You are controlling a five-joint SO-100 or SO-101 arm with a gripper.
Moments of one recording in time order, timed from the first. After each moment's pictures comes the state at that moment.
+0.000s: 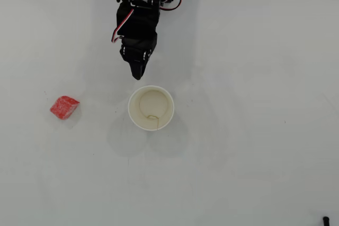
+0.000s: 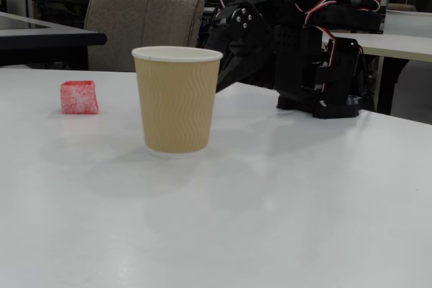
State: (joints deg) arm 15.2 185.2 176.3 37.5 0.1
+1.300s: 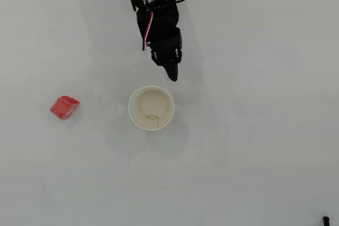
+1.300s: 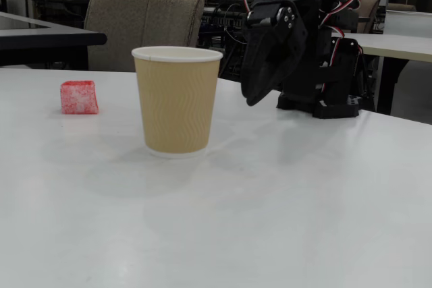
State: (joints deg) arm -6.8 185.2 176.3 35.1 0.1
